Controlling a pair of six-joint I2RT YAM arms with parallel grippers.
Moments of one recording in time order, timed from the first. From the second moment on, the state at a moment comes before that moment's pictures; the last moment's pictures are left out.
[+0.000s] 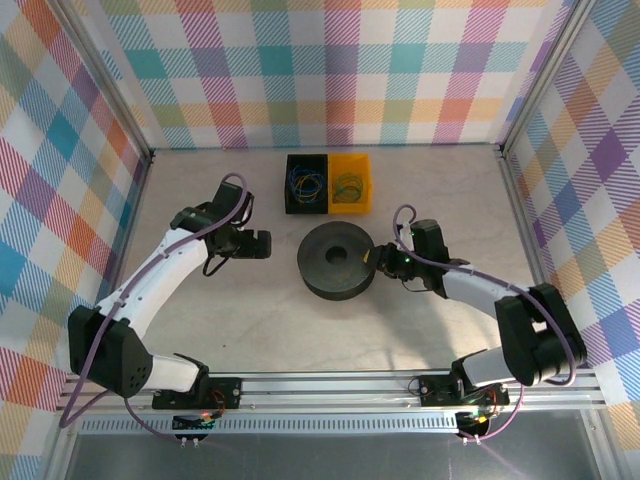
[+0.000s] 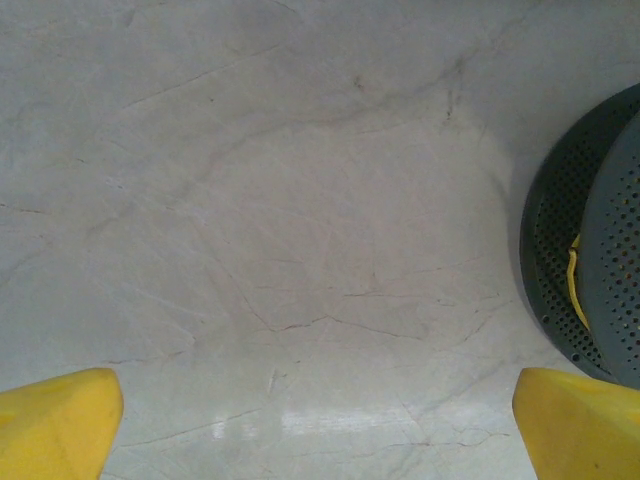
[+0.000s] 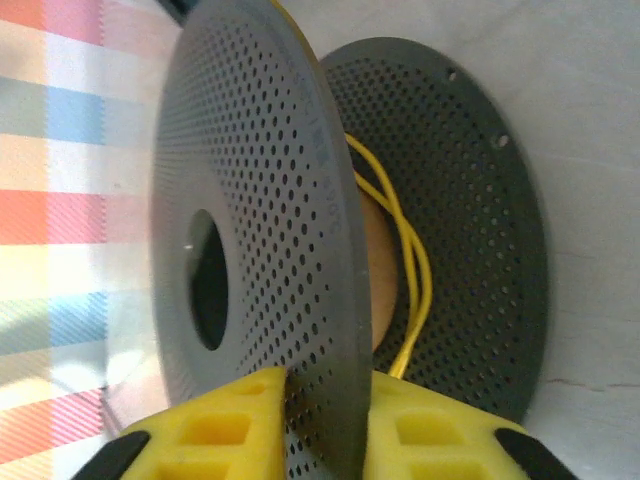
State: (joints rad) left arm -0.39 1.37 1.20 -0.97 -0.13 -0.34; right arm 0.36 1.41 0.60 0.07 -0.54 0.76
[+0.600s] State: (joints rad) left arm -0.39 1.41 1.25 -0.98 -0.14 -0.32; right arm 0.36 1.57 1.36 -0.50 -0.38 0.39
